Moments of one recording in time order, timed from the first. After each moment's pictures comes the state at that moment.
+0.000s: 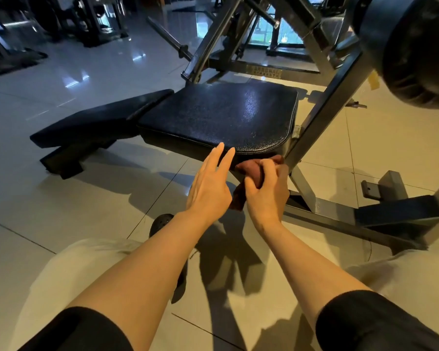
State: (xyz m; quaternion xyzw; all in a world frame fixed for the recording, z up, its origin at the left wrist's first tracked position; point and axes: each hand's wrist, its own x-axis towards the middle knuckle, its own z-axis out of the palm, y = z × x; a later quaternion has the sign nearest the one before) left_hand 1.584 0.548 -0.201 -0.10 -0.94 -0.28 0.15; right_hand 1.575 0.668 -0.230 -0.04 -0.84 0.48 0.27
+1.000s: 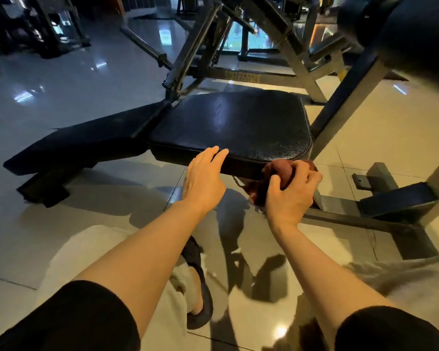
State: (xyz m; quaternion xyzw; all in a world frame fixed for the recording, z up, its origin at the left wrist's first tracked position) left_hand 1.529 0.457 -0.190 -0.15 -0.94 -0.26 0.14; right_hand 1.575 0.603 -0.204 -0.22 -0.79 0.44 0.36
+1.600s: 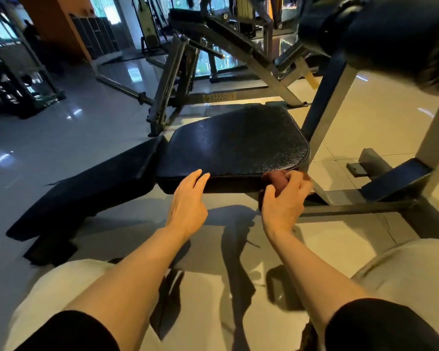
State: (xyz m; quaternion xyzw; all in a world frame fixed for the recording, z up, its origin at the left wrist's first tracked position) left_hand 1.511 0.386 -0.180 -0.22 -0.94 -0.23 0.12; right_hand 1.560 0.556 -0.198 -0.32 -0.74 0.46 0.37
